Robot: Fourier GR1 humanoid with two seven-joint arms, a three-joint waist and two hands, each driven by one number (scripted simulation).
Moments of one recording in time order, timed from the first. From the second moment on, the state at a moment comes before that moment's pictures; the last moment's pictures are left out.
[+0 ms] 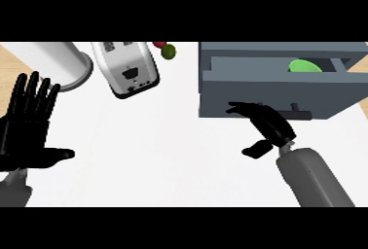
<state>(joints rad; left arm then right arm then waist) -0.12 0.56 -0.14 -1.49 0.84 0.03 -0.37 -0.39 -0.23 0.20 -1.11 0.81 0.08 -0.28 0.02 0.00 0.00</state>
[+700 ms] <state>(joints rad) -0.07 0.54 -0.05 -1.44 0.81 -0.12 -0.39 -0.78 -0.24 0.02 -0.49 0.78 0.04 -0.54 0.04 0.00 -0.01</state>
